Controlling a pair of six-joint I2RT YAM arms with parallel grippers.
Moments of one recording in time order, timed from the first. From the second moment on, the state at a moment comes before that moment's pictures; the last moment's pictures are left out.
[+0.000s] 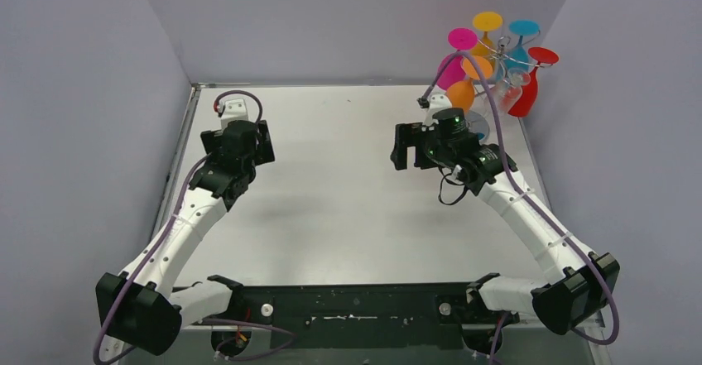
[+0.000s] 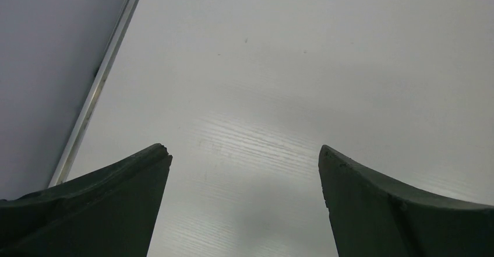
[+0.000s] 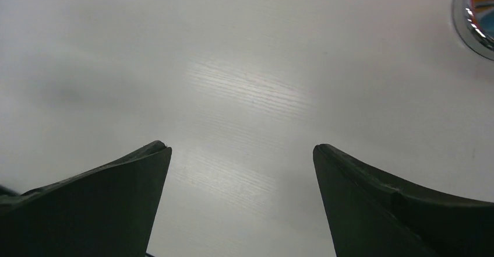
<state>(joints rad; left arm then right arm) -0.35 1.12 1.00 -0.41 -0.55 -0.29 0.48 1.24 1.23 -0.64 -0.06 0.24</state>
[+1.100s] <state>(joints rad) -0.31 0.90 0.71 -0.36 -0.31 -0.31 -0.14 0.95 1.00 -0.67 0.15 0.61</state>
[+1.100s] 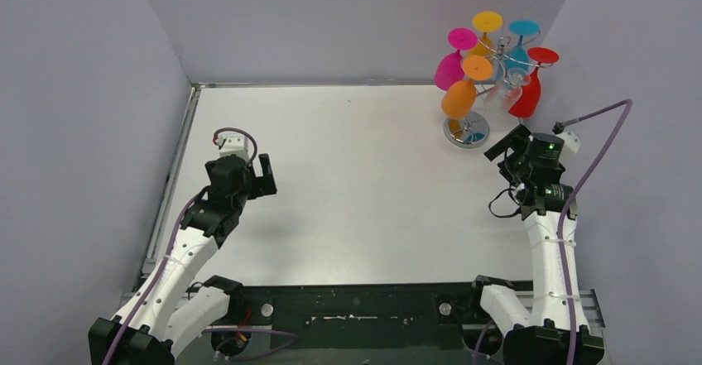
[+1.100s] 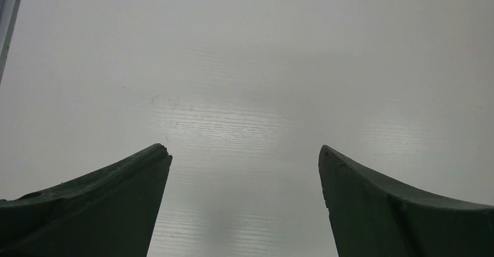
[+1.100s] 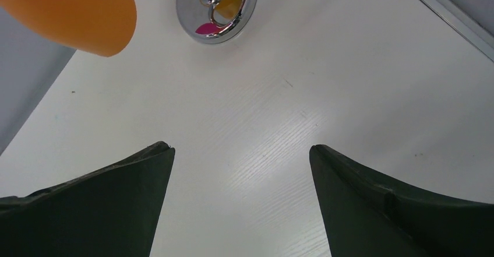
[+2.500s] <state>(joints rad) -0.30 0.83 0.63 -0.27 -0.26 -0.30 -0.43 1.25 1.27 -0.31 -0.41 0.83</state>
